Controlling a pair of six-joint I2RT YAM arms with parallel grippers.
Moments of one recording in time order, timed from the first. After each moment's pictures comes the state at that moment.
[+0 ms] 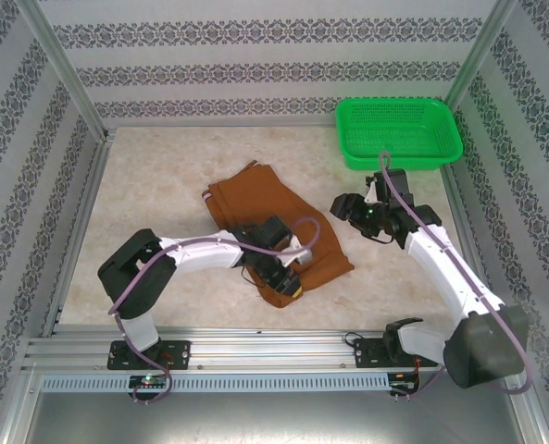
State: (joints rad) left arm -0.84 1.77 1.06 -0.42 0.70 -0.22; right arm 0.21 1.17 0.94 -0.65 -0.34 0.69
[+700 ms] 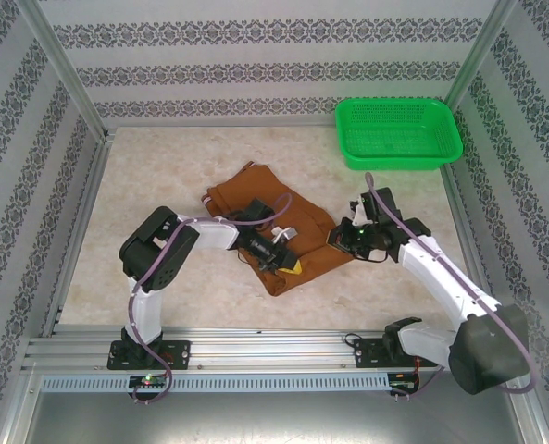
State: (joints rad) left arm -0.63 1.99 1.07 -0.15 1.14 -0.73; right arm 0.31 1.18 0.80 -0.64 -0.47 0.73
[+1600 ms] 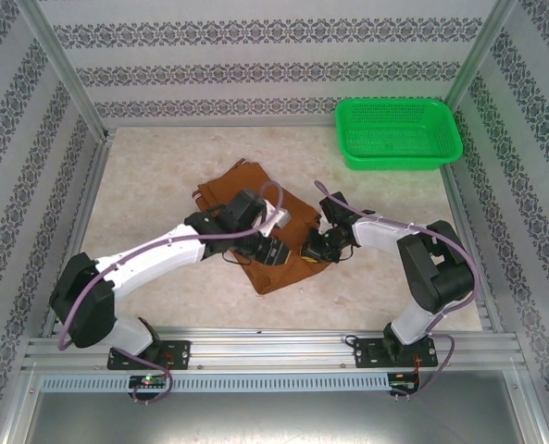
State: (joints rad) left arm -0.80 1.47 1.09 -0.53 0.41 -0.34; right arm 0.43 1.68 0.84 -0.41 -0.53 0.74
